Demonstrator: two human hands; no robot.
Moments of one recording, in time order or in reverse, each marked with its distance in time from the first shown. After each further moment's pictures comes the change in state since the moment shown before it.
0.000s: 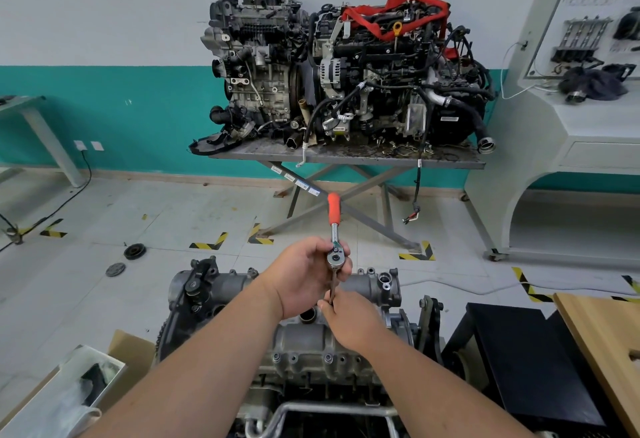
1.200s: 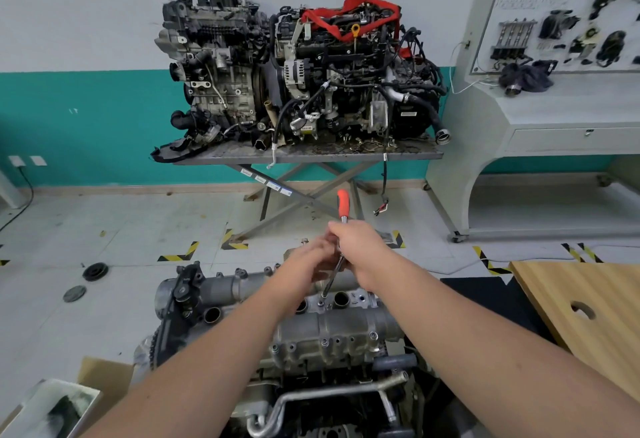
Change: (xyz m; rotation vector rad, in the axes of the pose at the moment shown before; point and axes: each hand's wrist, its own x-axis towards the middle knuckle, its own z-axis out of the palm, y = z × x) left_hand 0.004 -0.025 -0.008 0.406 0.065 0.127; right_hand -0.018 -0.071 -0.114 1.147 0.230 0.415
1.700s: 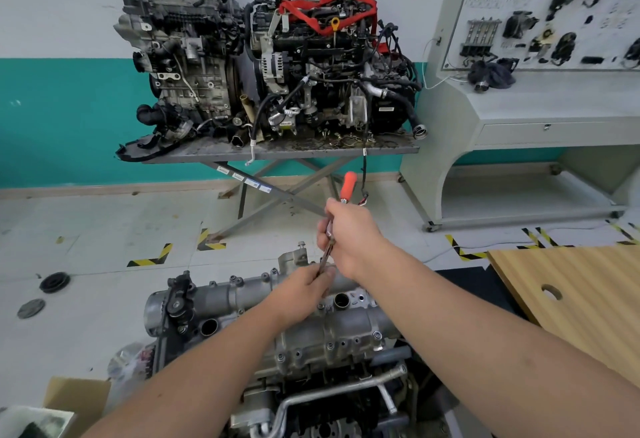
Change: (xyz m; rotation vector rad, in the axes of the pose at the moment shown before) left_hand 0.004 -0.025 -0.027 0.603 -0.064 -0.011; right_hand -0.004 -0.030 0.035 0.345 0.173 0.022
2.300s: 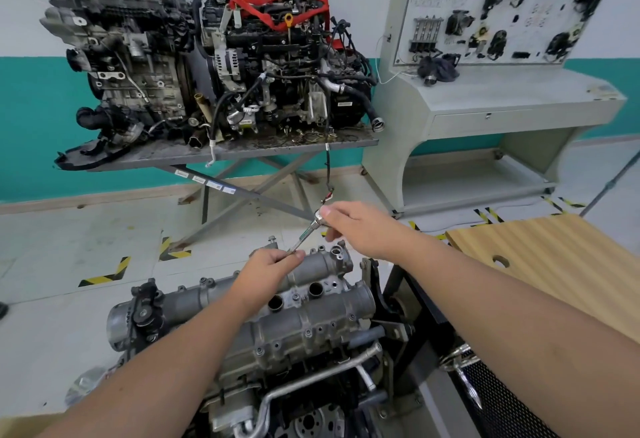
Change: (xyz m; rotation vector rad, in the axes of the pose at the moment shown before) left_hand 0.002 -0.002 -0.018 -0.150 0.062 0.099; right_hand -0.022 -0.029 -0.085 -1.161 -0.244 -0.418
